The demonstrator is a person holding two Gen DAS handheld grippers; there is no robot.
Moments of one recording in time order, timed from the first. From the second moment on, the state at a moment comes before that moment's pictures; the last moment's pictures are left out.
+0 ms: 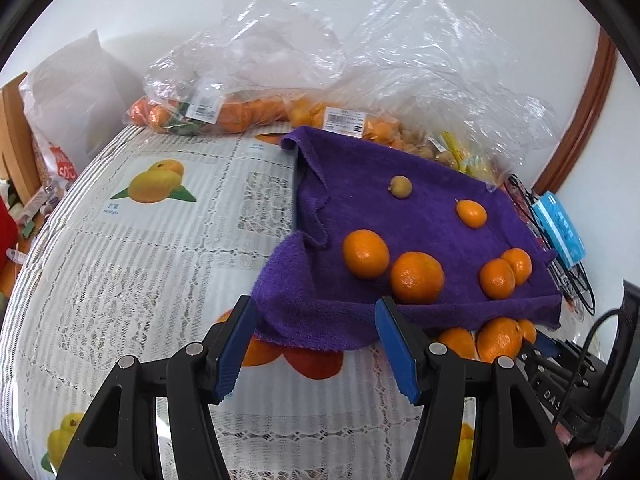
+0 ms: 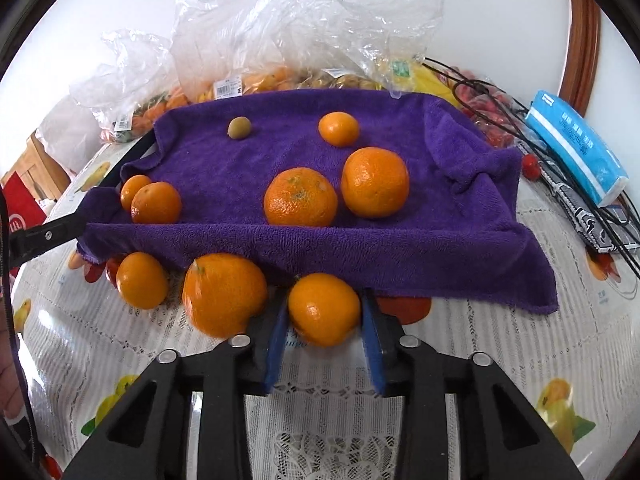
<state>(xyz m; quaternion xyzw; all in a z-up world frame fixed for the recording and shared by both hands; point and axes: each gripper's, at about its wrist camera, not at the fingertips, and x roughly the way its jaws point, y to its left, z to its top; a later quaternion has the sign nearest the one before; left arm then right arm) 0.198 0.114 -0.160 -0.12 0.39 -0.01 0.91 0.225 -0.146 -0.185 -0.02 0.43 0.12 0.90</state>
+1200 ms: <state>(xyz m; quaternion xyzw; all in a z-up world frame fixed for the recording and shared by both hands) 0.203 0.045 -0.182 -0.01 0.42 -0.08 0.91 0.217 -0.168 -0.187 -0.01 0.43 0.11 0.90</state>
